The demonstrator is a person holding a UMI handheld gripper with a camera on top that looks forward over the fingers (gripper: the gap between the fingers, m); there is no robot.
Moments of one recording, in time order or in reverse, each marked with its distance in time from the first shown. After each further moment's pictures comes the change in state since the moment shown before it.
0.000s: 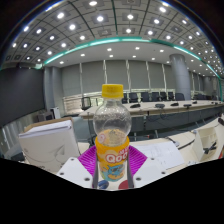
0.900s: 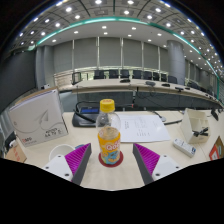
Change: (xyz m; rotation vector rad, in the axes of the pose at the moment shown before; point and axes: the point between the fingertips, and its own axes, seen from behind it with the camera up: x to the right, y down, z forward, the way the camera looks) arm 0.061 0.103 -0.043 -0.269 0.108 -0.041
